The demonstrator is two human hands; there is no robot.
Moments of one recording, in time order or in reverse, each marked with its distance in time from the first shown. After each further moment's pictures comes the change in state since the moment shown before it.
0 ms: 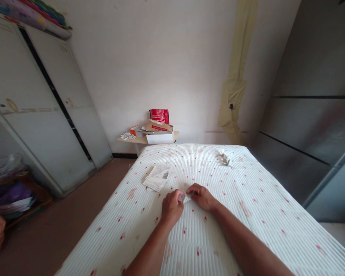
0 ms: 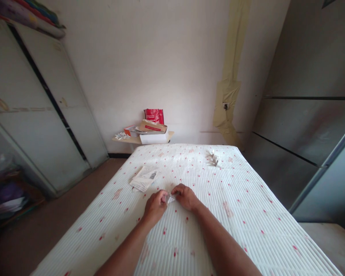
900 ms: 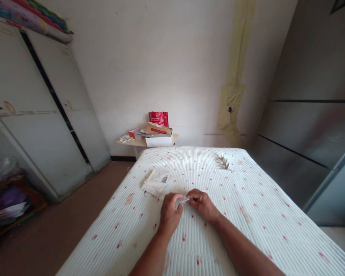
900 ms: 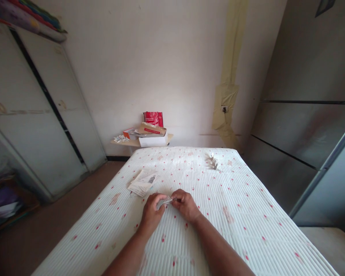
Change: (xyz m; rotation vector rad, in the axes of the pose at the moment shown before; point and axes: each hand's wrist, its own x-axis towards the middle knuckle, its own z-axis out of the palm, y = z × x) left_hand -0.003 -0.005 0.003 -0.277 0.233 0.155; right_hand -0.012 -0.006 0.006 0.301 0.105 -0.094
